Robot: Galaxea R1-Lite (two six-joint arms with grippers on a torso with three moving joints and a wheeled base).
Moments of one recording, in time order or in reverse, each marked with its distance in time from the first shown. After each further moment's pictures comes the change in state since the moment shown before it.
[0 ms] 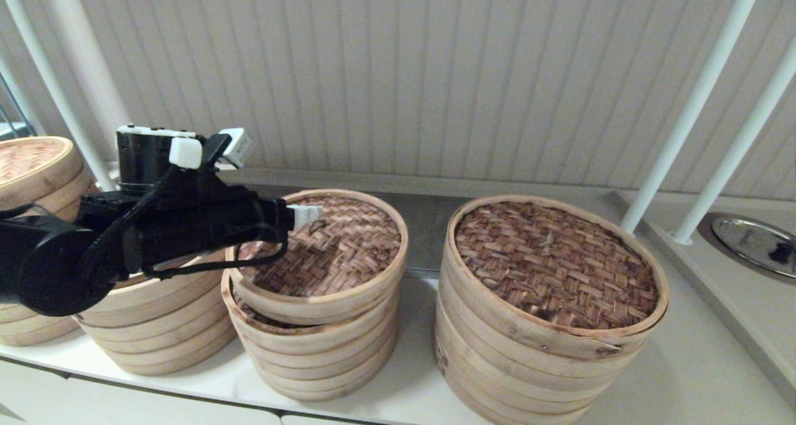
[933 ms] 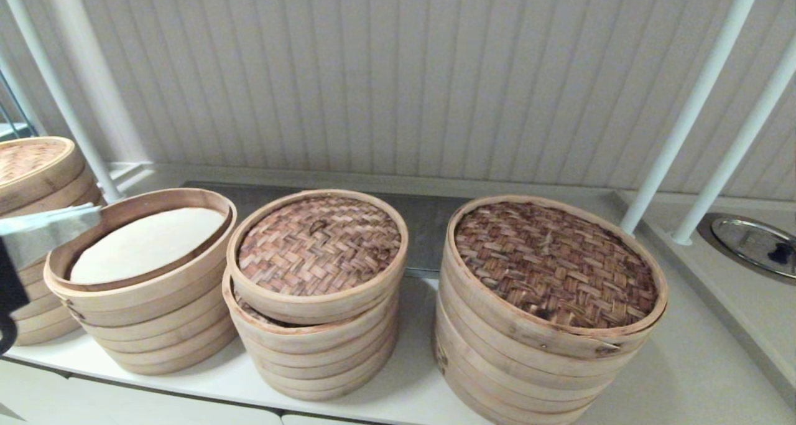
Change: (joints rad) left arm 0.267 -0.745 0.189 0.411 -0.012 0.121; right arm 0.000 0.000 0.000 0.000 0.000 0.000
